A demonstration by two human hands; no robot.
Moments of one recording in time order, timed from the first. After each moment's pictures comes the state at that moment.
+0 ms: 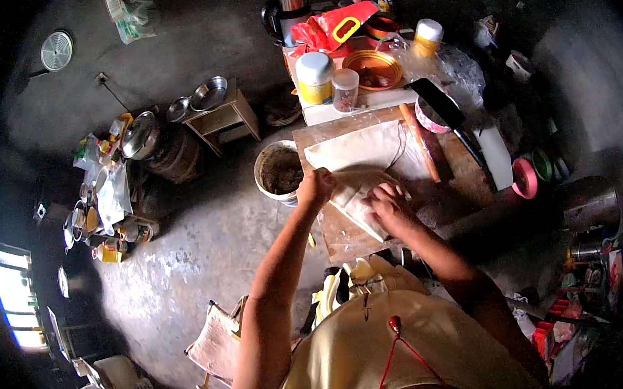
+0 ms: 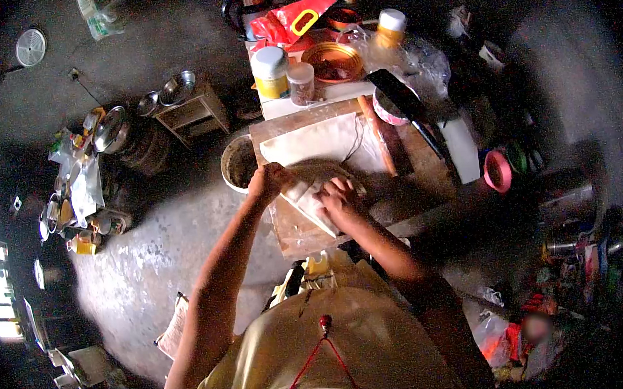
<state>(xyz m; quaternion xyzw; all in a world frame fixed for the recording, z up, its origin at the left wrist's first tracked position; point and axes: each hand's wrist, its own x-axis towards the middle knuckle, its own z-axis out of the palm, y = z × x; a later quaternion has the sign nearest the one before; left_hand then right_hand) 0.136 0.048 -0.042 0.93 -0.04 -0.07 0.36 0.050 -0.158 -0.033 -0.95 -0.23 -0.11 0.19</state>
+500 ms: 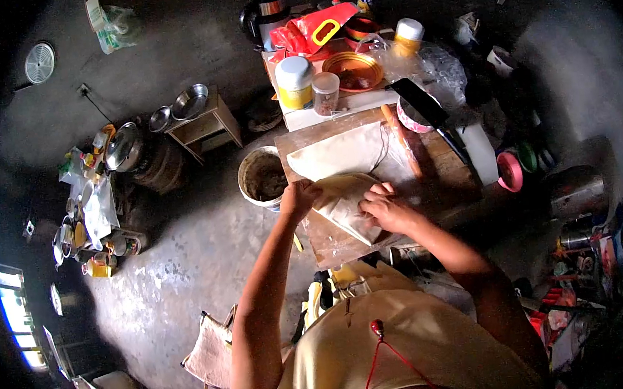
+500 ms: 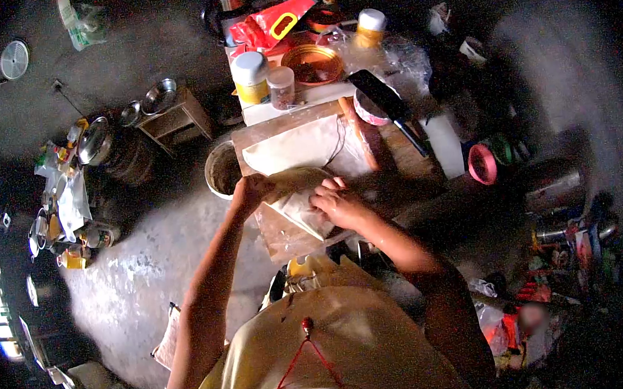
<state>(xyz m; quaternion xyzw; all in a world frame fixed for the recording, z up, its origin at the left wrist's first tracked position) 0.138 0.060 -0.061 0.87 -0.09 -0.12 0.46 0.061 -0.188 -0.016 -0.92 -0.36 -0.05 0.18</state>
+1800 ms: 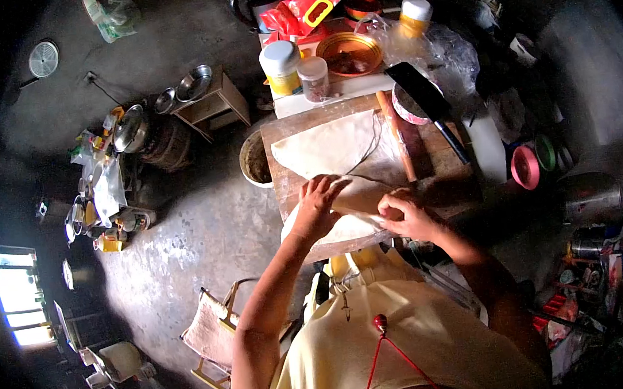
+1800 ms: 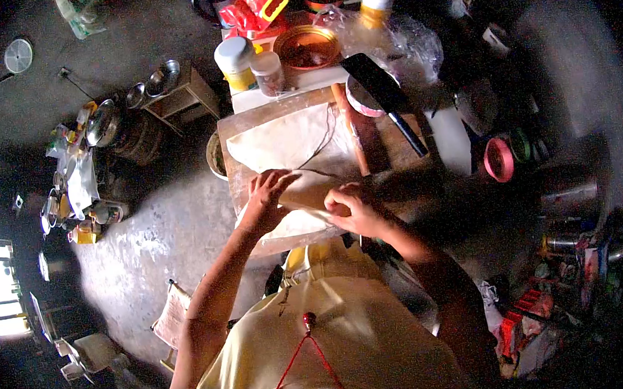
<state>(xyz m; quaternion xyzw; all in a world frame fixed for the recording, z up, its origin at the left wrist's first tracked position) 0.075 -0.029 0.014 0.91 -0.29 0.02 0.29 0.038 -0.264 0.017 -0.81 -0.26 0.11 0.52</state>
